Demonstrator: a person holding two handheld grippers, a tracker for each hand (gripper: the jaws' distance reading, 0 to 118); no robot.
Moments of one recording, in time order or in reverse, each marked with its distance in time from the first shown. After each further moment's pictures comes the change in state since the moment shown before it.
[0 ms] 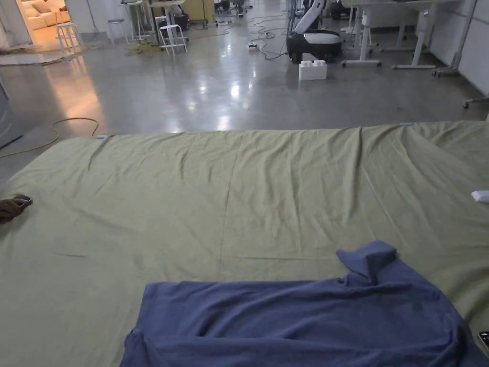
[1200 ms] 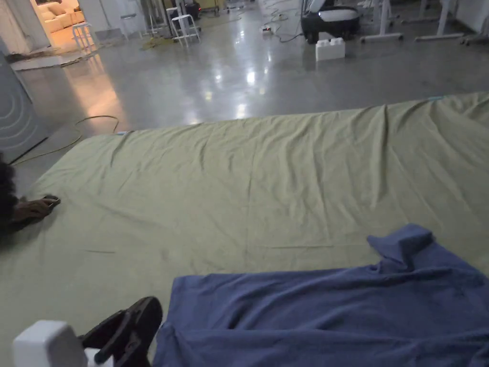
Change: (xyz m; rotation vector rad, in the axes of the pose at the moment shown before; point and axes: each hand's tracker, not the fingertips) left arm 0.076 0.091 0.115 0.400 -0.236 -0.069; right arm -0.045 0.045 0.136 0.464 0.349 0.050
